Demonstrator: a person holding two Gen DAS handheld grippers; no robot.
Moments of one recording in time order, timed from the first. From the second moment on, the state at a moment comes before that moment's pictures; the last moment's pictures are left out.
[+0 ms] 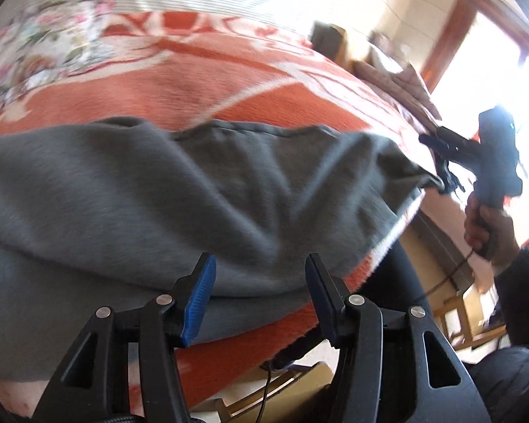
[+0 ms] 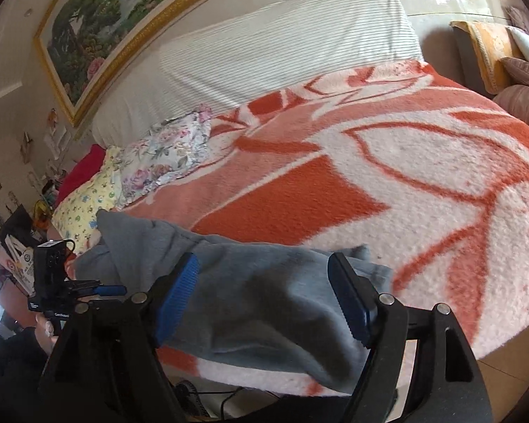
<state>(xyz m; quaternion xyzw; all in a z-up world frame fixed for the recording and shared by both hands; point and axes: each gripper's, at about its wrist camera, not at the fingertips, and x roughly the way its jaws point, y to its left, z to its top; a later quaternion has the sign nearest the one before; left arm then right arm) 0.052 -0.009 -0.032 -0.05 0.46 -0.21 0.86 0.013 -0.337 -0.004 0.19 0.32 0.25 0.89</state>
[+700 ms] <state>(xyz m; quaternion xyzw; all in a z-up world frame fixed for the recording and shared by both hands) 0.034 0.210 -0.014 -0.22 0.40 0.03 0.89 0.051 -0.059 -0.013 0.07 0.37 0.47 0.80</state>
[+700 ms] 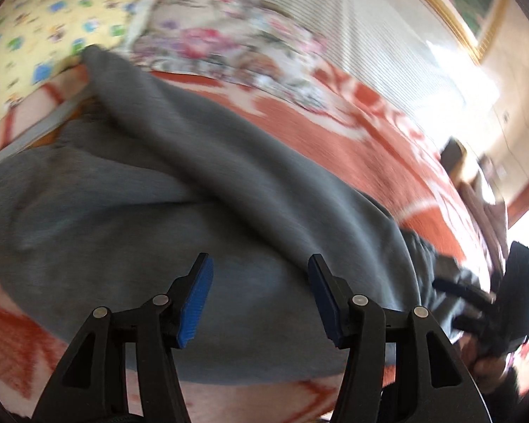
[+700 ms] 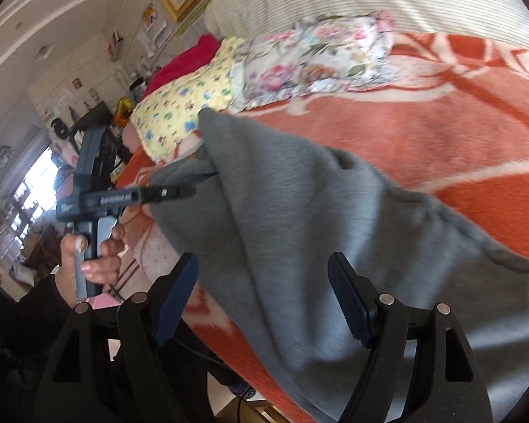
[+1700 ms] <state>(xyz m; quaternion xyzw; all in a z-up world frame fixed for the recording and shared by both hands) 0.144 0.376 -0.012 -0.32 0.42 0.16 0.83 0.070 0.097 -0.046 -0.15 0.36 0.42 0.82</state>
